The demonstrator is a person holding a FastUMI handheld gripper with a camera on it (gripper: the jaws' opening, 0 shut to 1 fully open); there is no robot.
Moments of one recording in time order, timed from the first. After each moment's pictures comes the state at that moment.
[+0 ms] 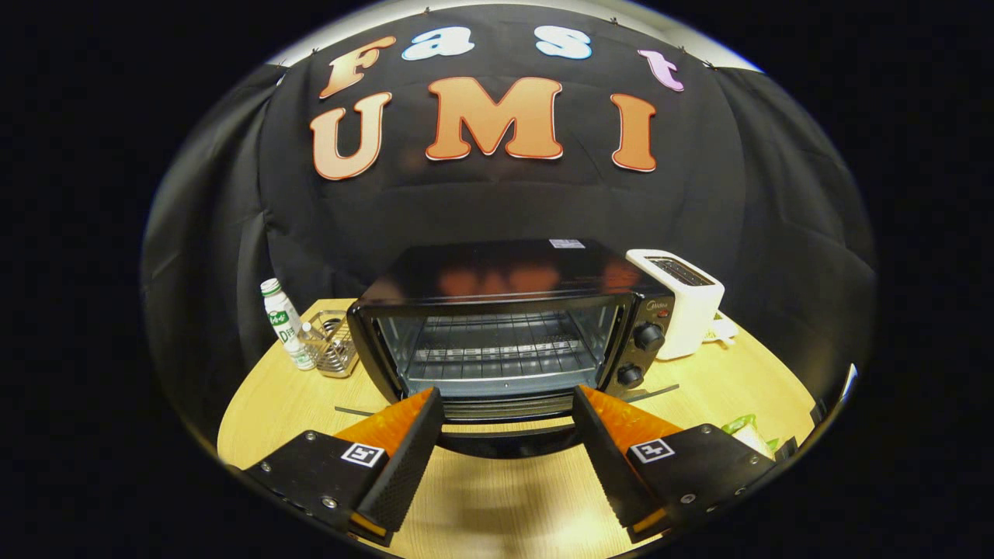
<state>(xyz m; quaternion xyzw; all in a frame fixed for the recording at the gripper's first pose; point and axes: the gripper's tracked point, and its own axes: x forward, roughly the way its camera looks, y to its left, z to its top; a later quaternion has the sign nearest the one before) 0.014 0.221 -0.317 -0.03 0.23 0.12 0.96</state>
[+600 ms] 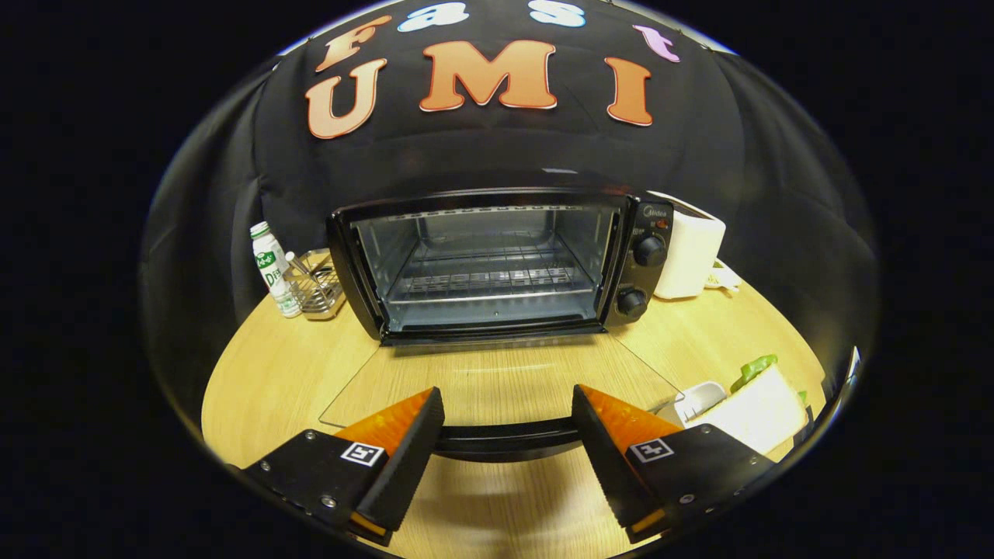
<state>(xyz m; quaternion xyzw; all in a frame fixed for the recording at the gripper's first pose) -0.009 0.203 -0.394 -0.04 0.31 0.12 0.94</state>
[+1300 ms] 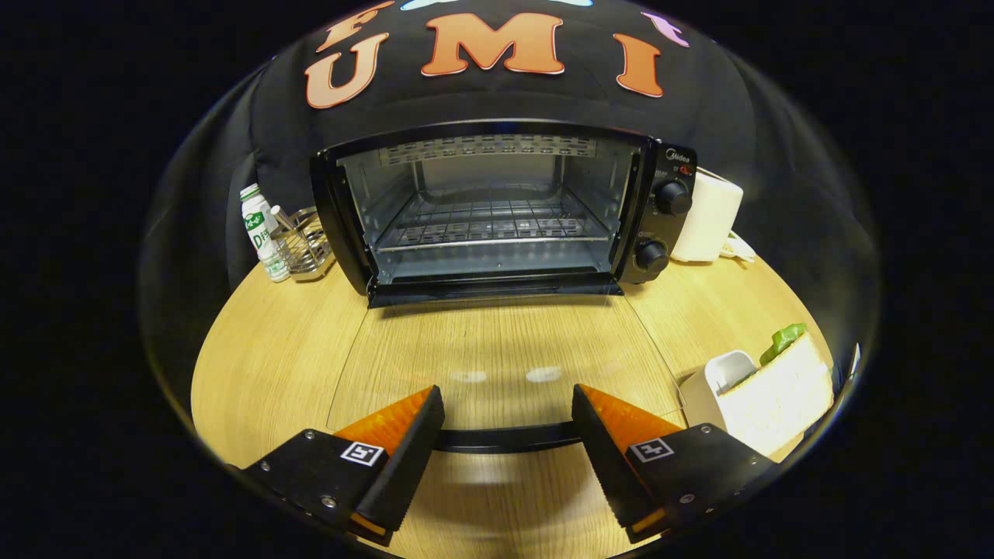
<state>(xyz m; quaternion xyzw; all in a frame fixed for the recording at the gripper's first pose) -0.025 0.204 -0.440 -0.05 0.37 0.12 0.92</state>
